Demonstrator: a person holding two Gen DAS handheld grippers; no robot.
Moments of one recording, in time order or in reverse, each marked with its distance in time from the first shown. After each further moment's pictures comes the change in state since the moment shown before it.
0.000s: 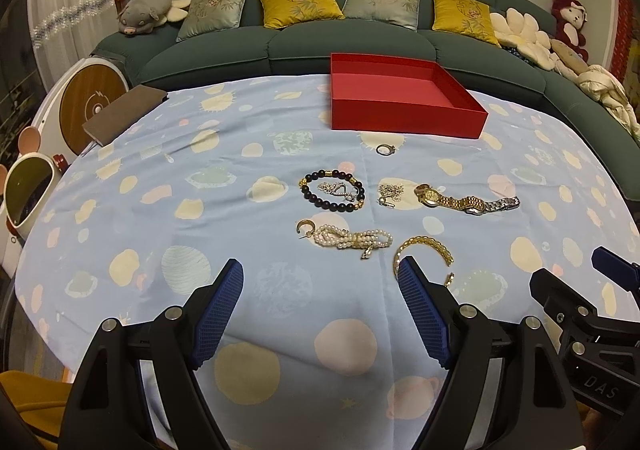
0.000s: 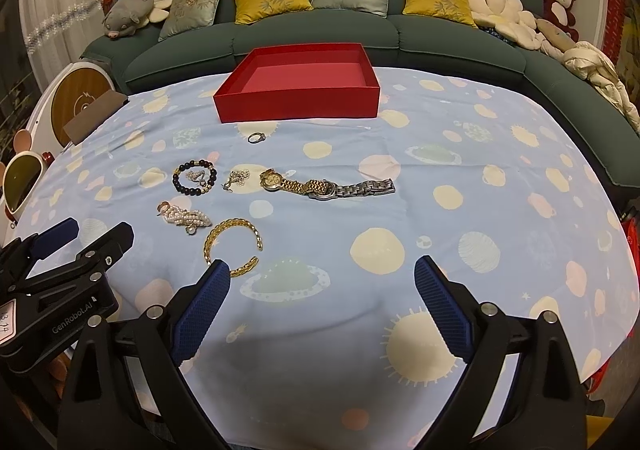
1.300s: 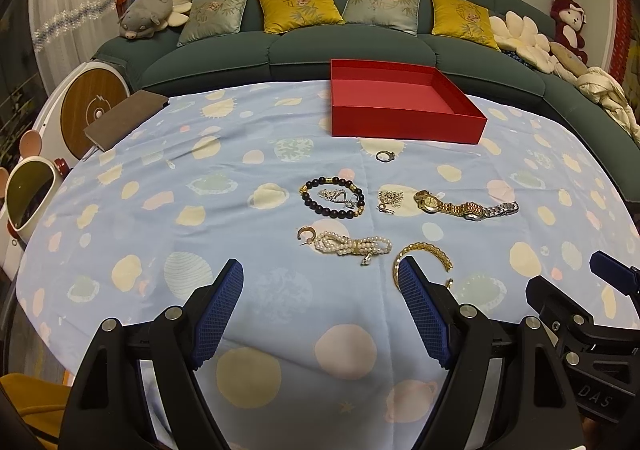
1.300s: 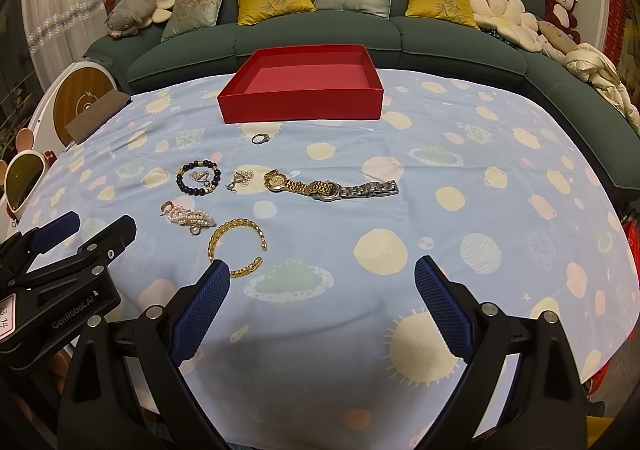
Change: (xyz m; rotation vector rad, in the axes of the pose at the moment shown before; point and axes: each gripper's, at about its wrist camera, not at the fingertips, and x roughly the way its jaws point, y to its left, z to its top) left arm -0.002 0.000 0.003 -0.001 -0.014 0.006; right arm 0.000 0.001 0.000 -0.003 -0.004 0.002
